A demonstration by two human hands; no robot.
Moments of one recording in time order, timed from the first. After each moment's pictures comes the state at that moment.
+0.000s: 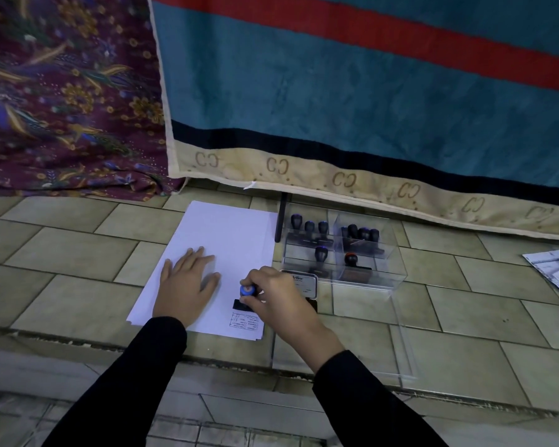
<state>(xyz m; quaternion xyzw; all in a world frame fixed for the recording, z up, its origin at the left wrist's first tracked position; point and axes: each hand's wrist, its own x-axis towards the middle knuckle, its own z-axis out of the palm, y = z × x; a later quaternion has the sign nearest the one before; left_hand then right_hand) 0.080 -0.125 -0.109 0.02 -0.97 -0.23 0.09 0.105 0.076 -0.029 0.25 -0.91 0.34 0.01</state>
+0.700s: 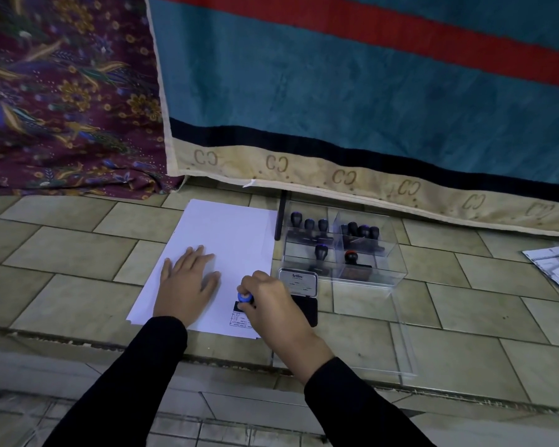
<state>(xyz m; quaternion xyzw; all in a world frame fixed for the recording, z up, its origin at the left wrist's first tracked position) 0.082 -0.124 -0.108 0.02 -0.97 -0.22 0.09 0.114 0.064 -0.034 0.24 -0.92 0.29 0.00</state>
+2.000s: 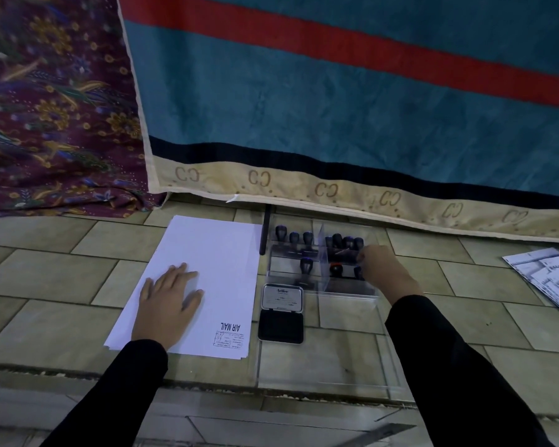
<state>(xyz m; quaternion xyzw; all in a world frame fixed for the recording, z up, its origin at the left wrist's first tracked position) 0.083 -0.125 -0.104 0.02 -0.97 -0.22 0.09 0.004 0.246 -0.004 -0.04 -1.00 0.04 -0.08</state>
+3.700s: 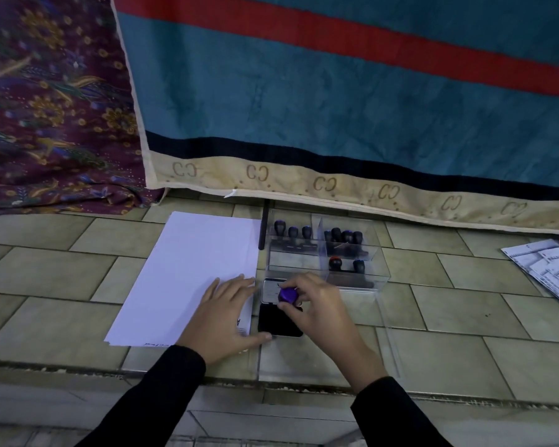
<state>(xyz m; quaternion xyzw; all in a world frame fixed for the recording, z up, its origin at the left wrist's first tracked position) 0.101 -0.052 -0.097 -0.20 -0.96 -0.22 0.05 0.108 0.154 -0.027 0.19 -0.90 0.37 0.09</state>
